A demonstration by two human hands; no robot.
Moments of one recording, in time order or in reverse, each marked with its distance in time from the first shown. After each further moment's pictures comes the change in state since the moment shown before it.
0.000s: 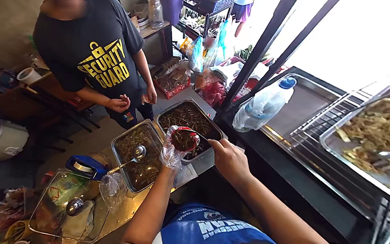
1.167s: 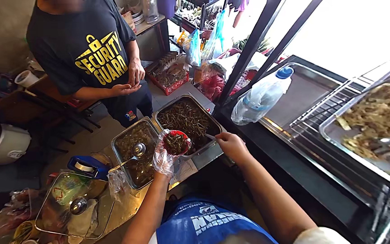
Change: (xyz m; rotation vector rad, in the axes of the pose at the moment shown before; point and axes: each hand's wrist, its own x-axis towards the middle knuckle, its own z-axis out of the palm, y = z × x) left_hand -0.024 0.014 -0.021 0.115 0.107 0.006; right_hand 0.025 0.060 0.016 0.392 -0.430 0.598
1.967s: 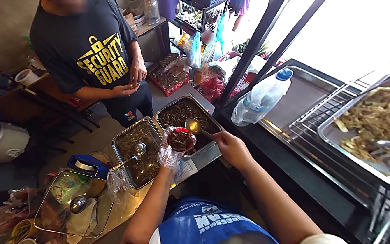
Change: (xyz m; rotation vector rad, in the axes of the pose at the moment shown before) left_hand 0.005 0.001 0.022 0.009 0.015 -0.058; right_hand -0.035 -0.026 -0.006 -0.013 0.055 -0.207
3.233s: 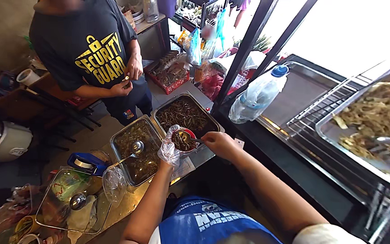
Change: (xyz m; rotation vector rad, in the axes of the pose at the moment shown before) left_hand -0.021 0.039 0.056 0.488 0.154 -0.192; right_hand 0.025 -0.004 -0.001 -0.083 -0.298 -0.007
